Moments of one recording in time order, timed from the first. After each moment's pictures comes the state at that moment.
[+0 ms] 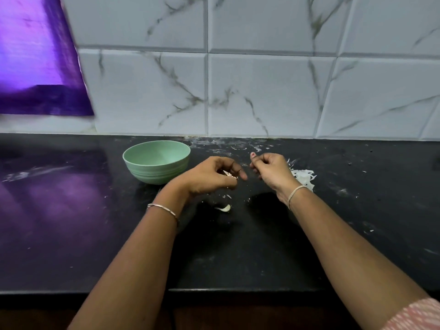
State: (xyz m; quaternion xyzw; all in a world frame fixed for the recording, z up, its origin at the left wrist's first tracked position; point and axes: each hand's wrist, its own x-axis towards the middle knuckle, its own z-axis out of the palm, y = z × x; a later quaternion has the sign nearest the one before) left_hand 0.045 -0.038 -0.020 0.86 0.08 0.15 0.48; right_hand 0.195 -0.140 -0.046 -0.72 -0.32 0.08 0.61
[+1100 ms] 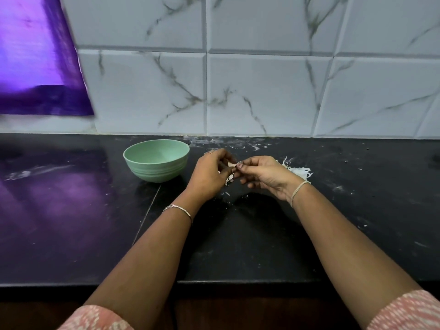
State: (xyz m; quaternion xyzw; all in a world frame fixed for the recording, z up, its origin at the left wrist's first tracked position) left_hand 0.071 -0.035 -0.049 0.87 0.15 0.37 0.29; right_hand 0.178 -0.160 -0.031 -0.66 -0.37 0.31 0.57
